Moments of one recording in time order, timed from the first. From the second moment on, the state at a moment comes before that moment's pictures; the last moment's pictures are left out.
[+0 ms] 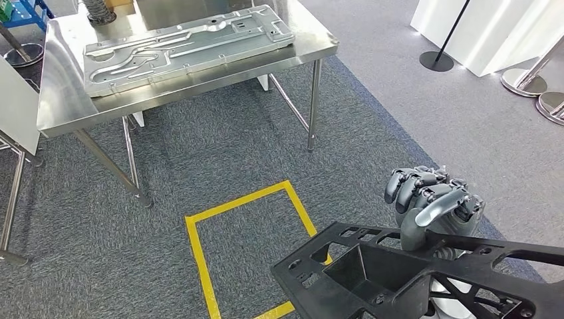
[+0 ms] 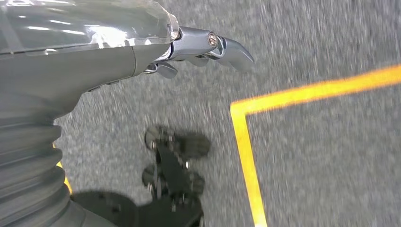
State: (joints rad) left arm -0.09 -0.03 1.12 -0.22 -0.85 -0.17 -0.37; right arm -0.11 -0.07 0.19 -2.13 -0.02 0.27 -0.68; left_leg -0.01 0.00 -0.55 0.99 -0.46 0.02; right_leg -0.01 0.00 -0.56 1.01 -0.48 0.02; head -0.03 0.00
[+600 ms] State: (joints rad) left arm -0.09 -0.04 1.12 -0.22 -0.86 -0.17 -0.38; right arm -0.10 -0.06 0.19 -2.13 -0.03 0.27 -0.68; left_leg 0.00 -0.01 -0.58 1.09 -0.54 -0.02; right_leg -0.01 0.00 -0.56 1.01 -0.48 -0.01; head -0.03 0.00
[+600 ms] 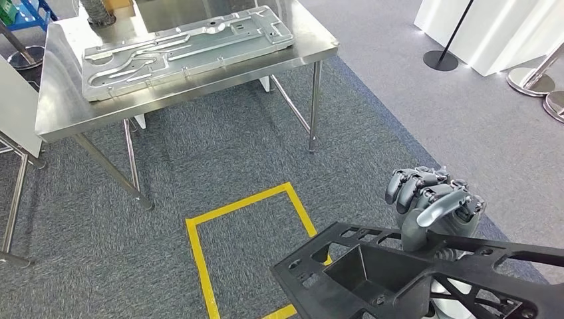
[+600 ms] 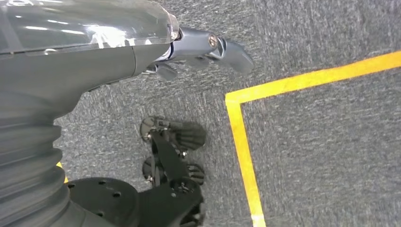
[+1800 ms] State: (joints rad) left arm -0.08 -0.04 1.12 -0.22 -0.88 -0.17 -0.39; right arm -0.08 -0.04 0.12 -2.15 -0.04 0.31 -0.68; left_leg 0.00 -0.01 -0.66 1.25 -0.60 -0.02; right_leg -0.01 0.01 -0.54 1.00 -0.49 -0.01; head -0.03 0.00
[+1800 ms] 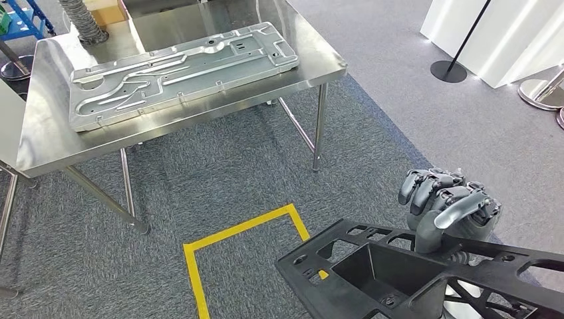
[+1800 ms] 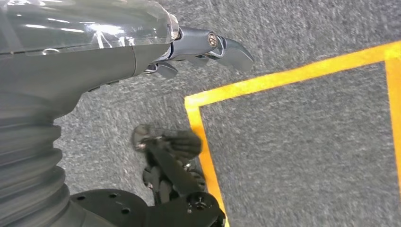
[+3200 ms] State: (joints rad) left arm -0.08 -0.03 1.12 -0.22 -0.88 -0.17 -0.40; right arm -0.09 -0.03 0.10 -2.17 -0.07 0.32 -0.68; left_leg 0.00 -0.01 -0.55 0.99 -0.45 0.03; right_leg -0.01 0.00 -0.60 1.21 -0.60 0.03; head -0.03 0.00
